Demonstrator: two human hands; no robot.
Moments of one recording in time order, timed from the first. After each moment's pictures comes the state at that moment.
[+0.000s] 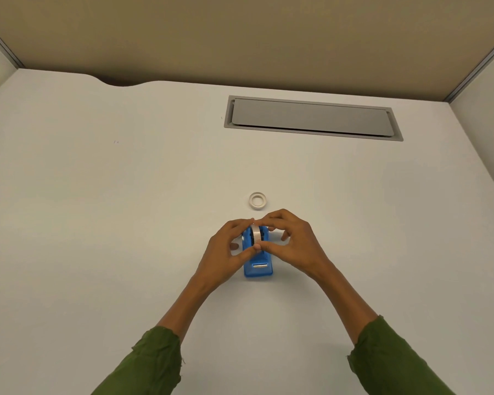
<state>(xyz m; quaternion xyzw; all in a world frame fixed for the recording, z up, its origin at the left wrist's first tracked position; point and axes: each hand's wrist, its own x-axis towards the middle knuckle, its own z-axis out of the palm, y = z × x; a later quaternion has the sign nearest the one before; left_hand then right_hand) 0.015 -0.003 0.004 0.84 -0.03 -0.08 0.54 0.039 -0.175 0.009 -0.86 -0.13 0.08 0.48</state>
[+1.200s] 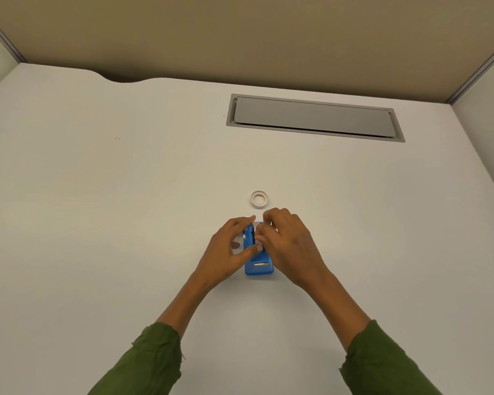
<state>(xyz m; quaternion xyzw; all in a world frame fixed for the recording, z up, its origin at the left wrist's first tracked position) 0.015 -0.001 0.002 0.83 -0.04 -0.10 0.54 0.025 -0.161 0.018 -0.93 -0.31 -0.16 0.12</state>
